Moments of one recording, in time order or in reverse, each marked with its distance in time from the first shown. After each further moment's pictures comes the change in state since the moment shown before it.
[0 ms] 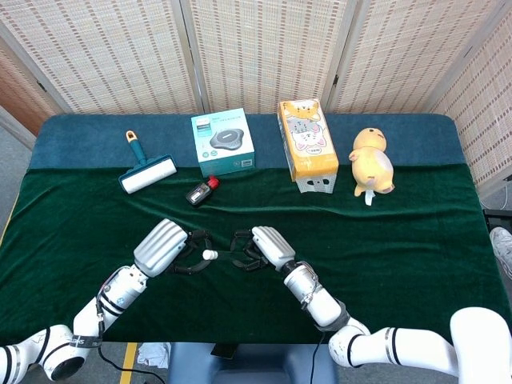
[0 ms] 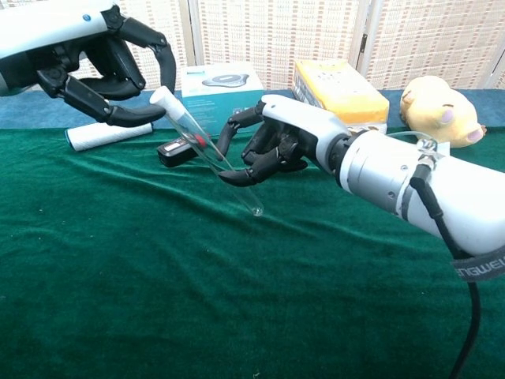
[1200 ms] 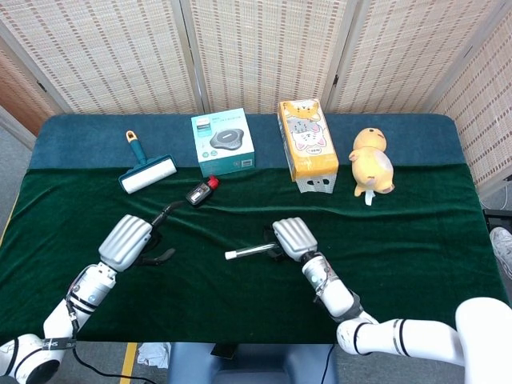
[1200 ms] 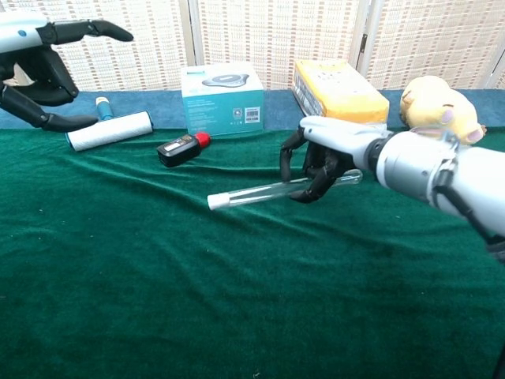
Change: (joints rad) left arm 0.080 0.101 0.028 0.015 -0.083 0.017 0.053; right arm 0.065 0.065 -0.073 0.033 0.281 0.041 -0.533
